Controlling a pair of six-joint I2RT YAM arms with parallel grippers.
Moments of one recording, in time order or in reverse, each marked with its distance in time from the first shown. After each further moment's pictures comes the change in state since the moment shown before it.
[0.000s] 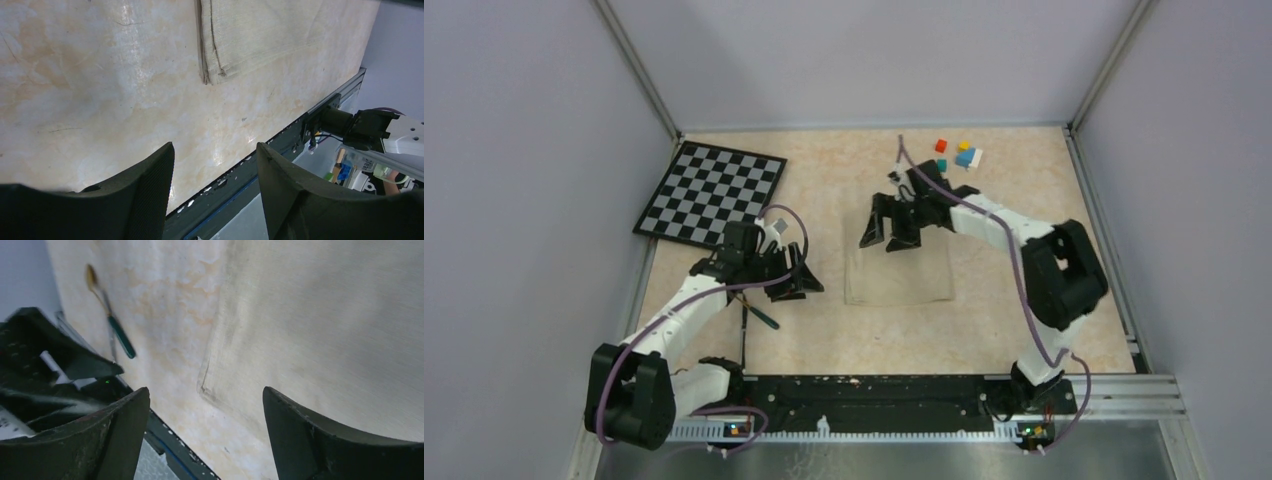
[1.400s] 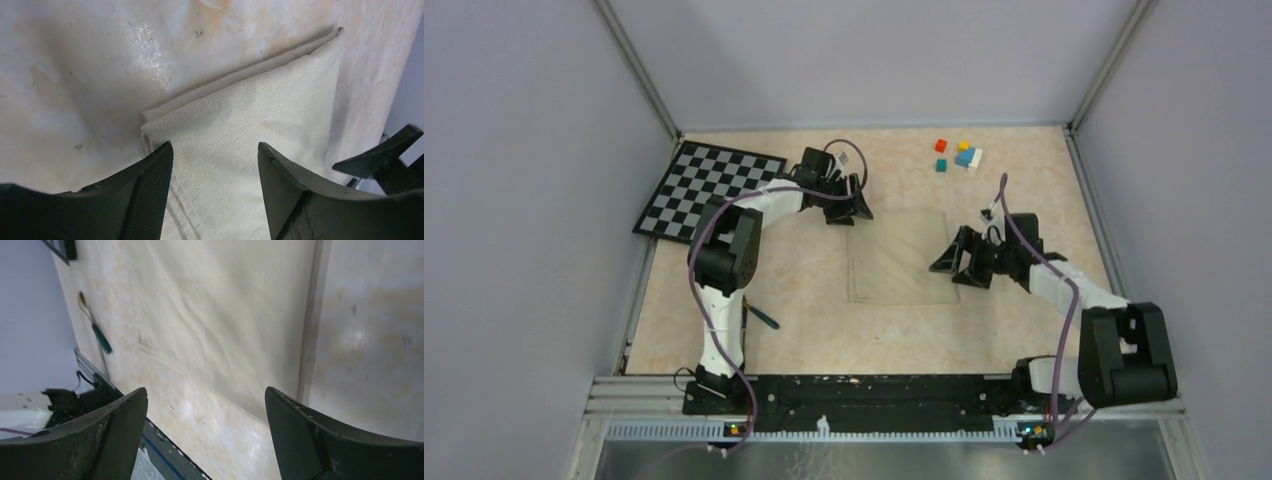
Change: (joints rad) left arm -0.137 0.989 0.861 0.164 -0.122 0.000; right arm -0.498 -0.636 -0.844 0.298 -0.205 -0.022
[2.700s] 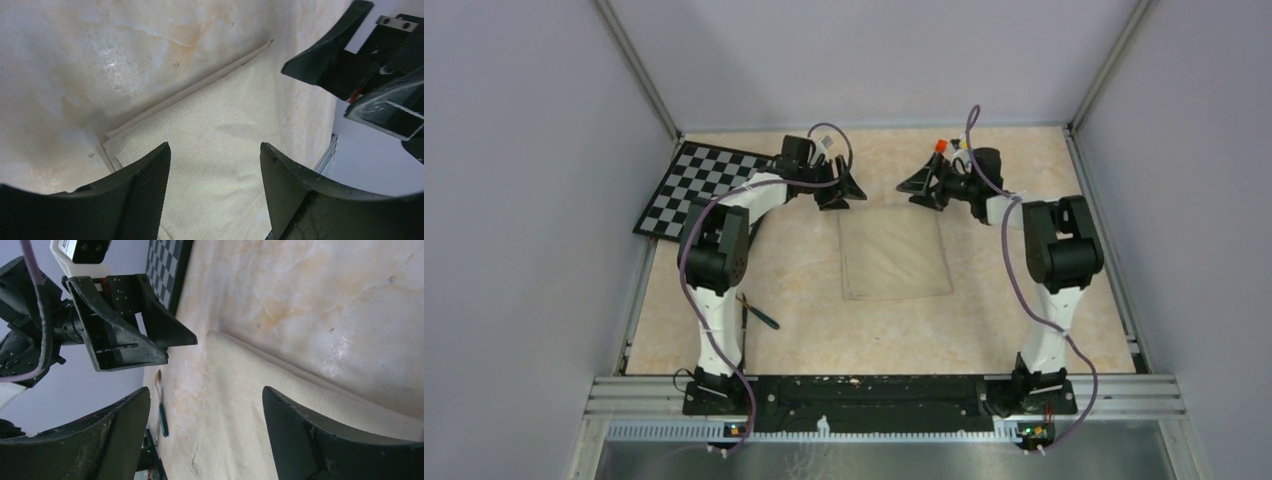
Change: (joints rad) left arm 0.088 -0.040 0.026 0.060 0.156 -0.059; right arm 0.037 0.729 0.653 0.551 -0.168 0.277
